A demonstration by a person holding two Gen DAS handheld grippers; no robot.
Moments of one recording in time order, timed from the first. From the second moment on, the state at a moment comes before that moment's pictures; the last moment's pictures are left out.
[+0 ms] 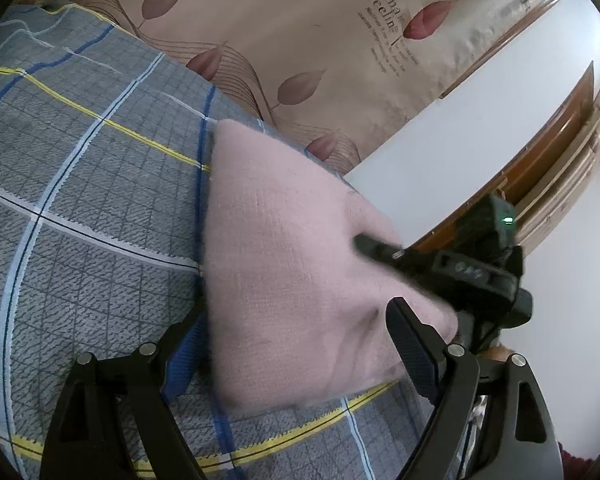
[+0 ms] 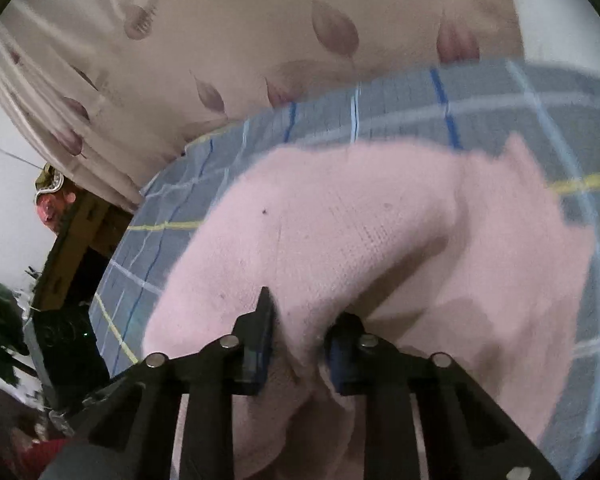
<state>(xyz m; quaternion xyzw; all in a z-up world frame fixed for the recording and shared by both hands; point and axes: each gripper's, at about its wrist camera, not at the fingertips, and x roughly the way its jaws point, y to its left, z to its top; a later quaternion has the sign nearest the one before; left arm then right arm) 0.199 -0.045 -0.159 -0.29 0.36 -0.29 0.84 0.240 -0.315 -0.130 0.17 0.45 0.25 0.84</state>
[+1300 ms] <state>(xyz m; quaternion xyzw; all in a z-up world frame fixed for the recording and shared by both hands) 0.122 -0.125 -0.127 -0.17 0.39 -0.50 0.75 0.123 -0.440 -0.120 0.31 0.38 0.24 0.84</state>
